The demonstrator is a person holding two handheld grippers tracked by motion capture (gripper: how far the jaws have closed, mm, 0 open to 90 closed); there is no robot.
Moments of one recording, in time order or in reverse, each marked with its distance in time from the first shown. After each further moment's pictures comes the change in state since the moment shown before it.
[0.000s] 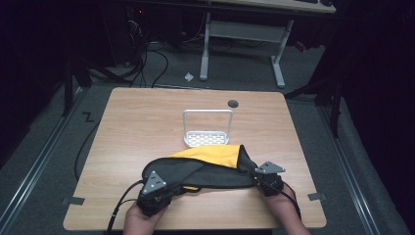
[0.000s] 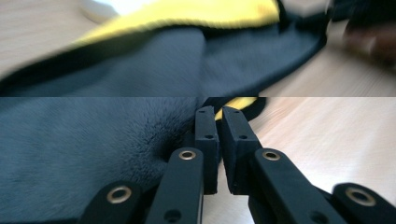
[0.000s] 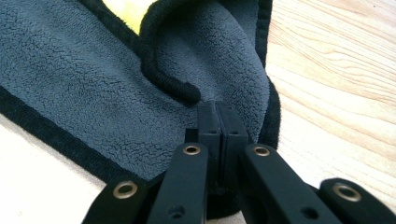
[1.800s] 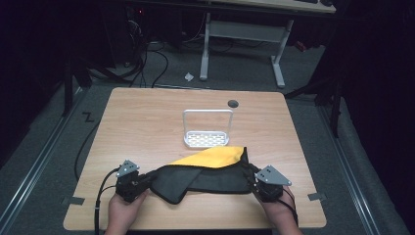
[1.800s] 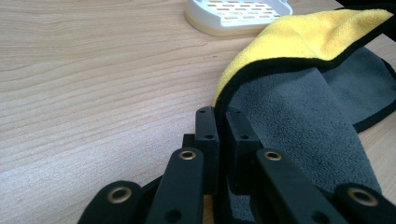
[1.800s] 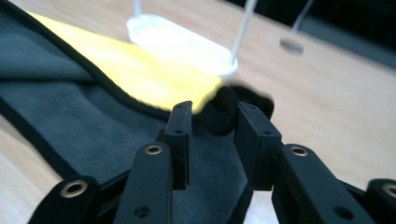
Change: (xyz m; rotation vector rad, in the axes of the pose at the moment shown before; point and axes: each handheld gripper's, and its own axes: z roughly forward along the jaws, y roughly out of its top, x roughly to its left) left arm 0.076 -0.007 -0.023 -0.084 0.059 -0.200; right arm 0.036 0.023 -0.052 -0.308 -0.039 -0.050
